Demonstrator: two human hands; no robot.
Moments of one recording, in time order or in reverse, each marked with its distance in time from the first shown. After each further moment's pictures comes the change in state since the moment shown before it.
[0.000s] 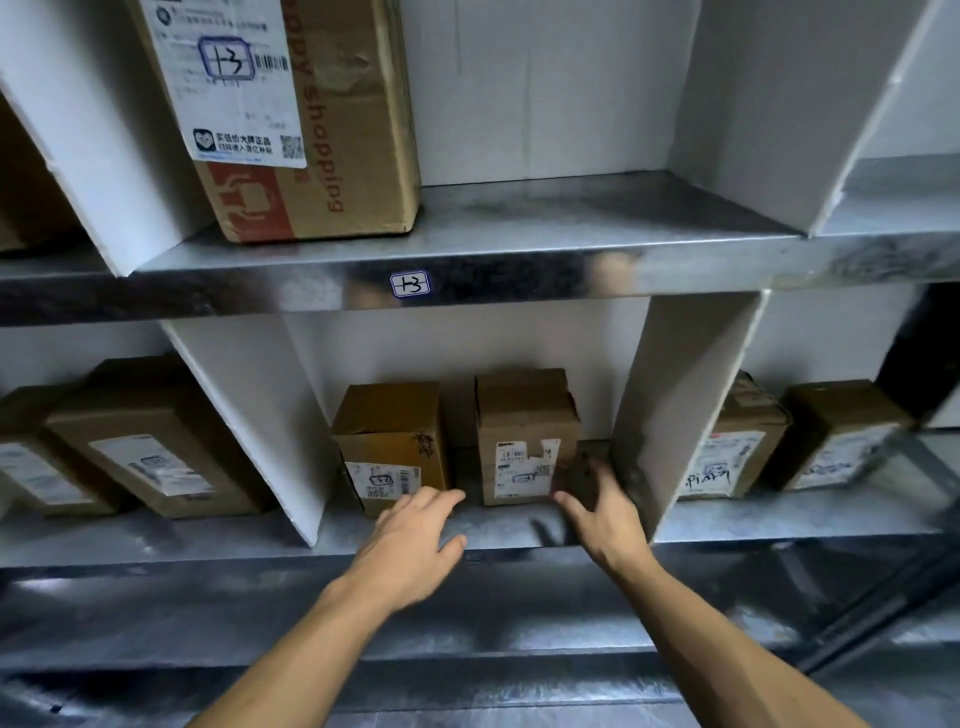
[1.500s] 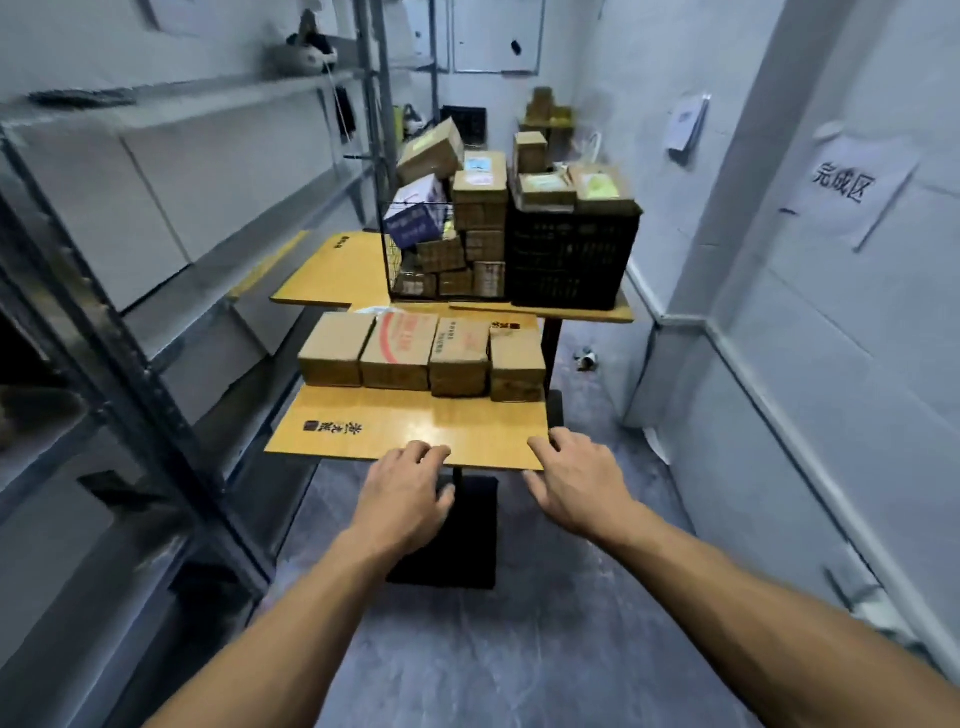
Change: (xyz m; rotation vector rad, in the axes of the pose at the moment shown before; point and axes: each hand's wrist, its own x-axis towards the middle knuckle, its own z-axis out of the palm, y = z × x) left_hand -0.354 0.478 0.196 0.093 -0.275 1.438; right_hand -0.675 0.219 -0.239 -0.875 0.757 0.857
